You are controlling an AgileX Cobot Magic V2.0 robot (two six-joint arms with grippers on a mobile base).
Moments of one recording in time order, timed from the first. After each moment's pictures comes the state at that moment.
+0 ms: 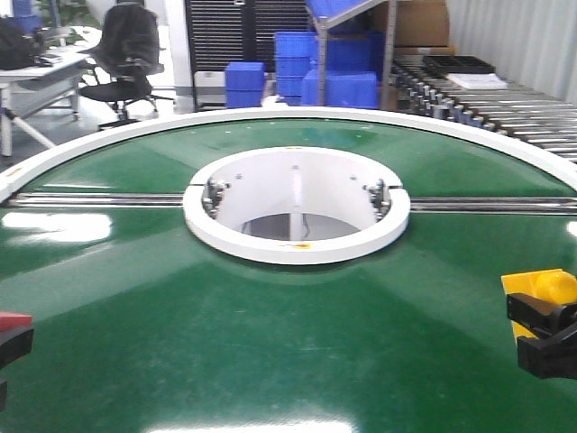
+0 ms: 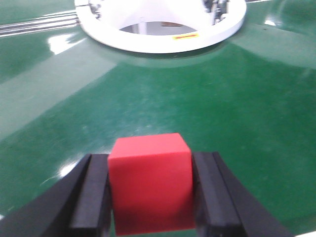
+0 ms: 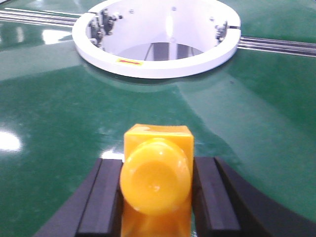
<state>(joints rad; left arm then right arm) -0.14 0.86 -0.78 -0.31 0.45 0.34 0.18 0.91 -0.85 0.06 0.42 -0.08</state>
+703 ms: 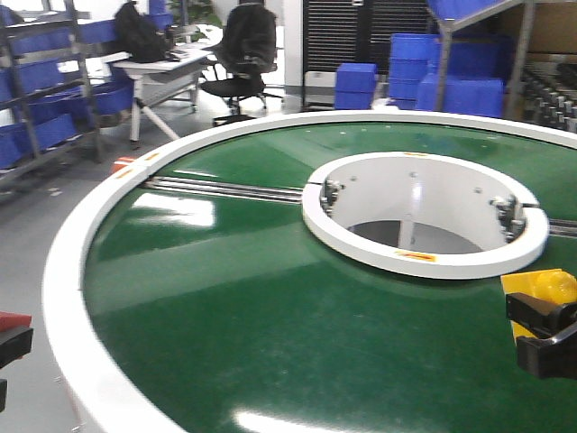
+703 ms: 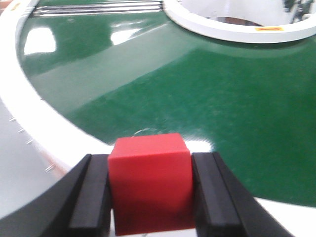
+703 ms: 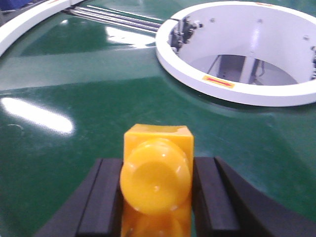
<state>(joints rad) -0.14 0.86 -0.78 -0.31 0.45 0.34 0.18 0.91 -0.85 0.06 0.42 -0.08</state>
